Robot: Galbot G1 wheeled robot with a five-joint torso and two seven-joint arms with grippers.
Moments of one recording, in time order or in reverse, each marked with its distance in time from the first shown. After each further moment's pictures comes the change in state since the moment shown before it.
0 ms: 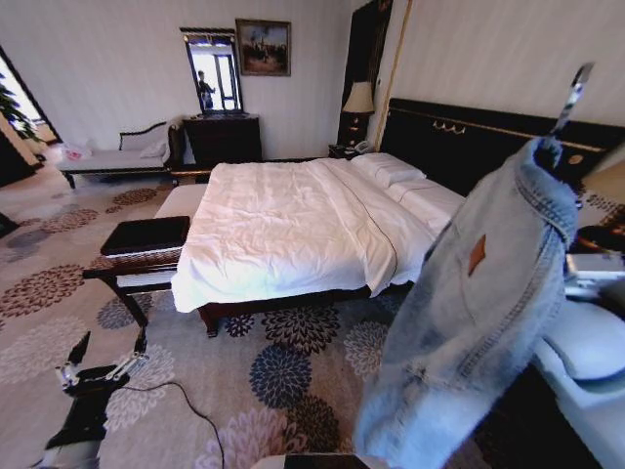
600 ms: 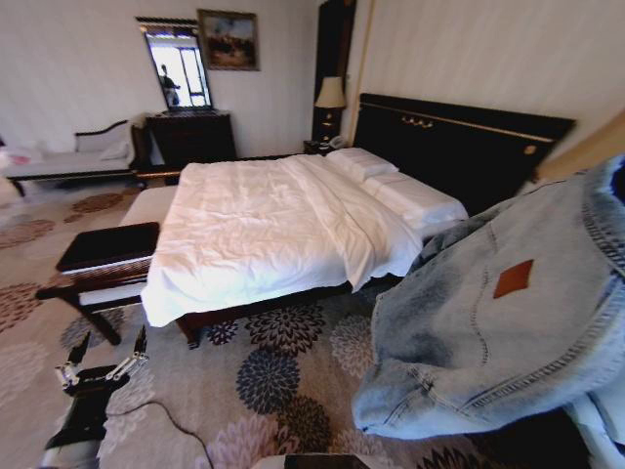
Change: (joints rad) left arm 0.000 0.000 0.000 0.000 0.000 0.000 0.000; right arm -0.214 0.205 0.255 0.092 -0.141 0.095 -0.104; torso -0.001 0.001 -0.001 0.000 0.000
